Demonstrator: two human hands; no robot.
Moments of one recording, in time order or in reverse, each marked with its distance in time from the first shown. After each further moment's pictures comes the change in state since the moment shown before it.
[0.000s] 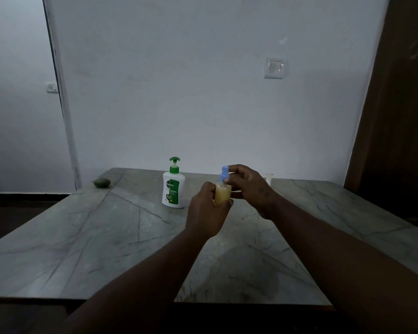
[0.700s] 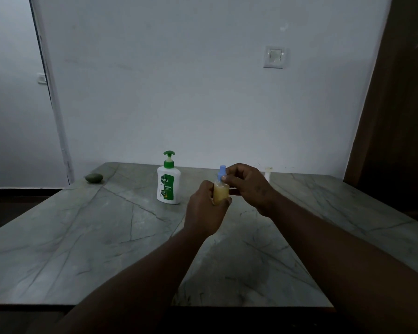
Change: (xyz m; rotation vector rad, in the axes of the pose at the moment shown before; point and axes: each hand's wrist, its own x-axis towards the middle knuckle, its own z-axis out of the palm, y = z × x) left_hand 0.006 -0.012 0.021 0.015 -0.005 -0.021; right_hand 0.011 0.021 -0.008 -0.061 0.048 -0.049
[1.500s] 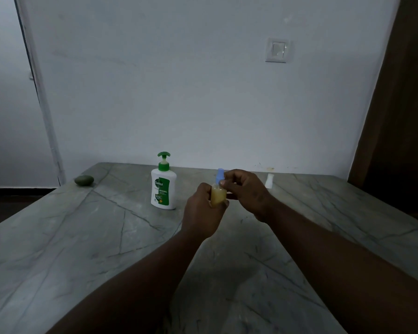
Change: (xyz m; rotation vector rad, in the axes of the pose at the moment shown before) left_hand 0.028 -0.021 0.017 -0.024 -0.045 -0.037; right_hand 0.033 0.035 0.002 -0.006 0.013 0.023
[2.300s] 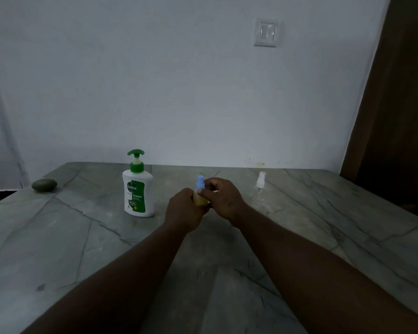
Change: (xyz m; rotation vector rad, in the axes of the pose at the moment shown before) left_hand 0.062 -0.041 0.035 0.242 -0.159 -0.089; right_hand 0.051 0.061 0.019 -0.312 0.087 0.010
